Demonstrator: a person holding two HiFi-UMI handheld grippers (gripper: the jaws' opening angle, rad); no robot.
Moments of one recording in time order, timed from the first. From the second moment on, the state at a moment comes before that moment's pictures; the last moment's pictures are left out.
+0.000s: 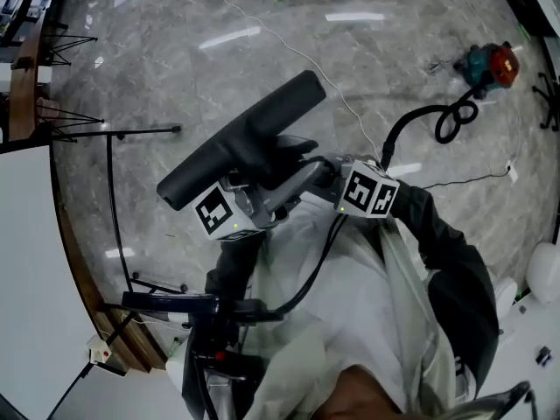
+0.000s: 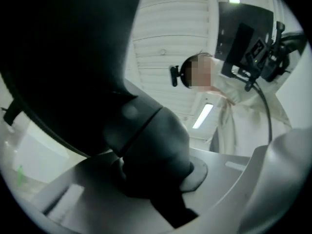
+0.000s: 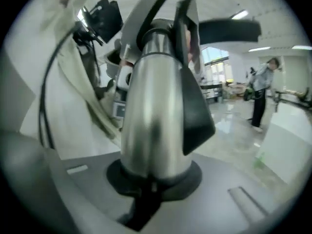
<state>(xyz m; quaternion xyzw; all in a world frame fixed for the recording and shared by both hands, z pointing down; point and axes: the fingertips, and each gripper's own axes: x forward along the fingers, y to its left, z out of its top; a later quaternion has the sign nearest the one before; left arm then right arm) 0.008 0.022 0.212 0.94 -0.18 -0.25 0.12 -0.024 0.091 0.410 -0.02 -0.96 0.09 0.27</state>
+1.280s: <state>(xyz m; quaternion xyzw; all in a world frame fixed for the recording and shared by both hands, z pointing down) 0.005 -0.009 0.237 0.91 -0.32 -0.21 0.18 -0.016 0.060 0.427 0.17 -0.94 0.07 0.29</state>
